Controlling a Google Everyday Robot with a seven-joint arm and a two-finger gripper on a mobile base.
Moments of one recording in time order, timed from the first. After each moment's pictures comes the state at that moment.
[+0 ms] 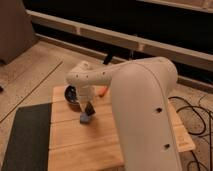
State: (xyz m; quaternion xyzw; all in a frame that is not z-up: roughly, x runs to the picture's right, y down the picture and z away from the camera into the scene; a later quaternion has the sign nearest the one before) arm -0.109 0.107 0.831 -0.28 0.20 0.47 0.81
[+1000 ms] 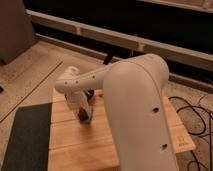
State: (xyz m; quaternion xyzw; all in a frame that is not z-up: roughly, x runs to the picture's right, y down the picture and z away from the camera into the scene) arm -0.127 0.135 0.811 -0.27 0.22 0.46 0.82
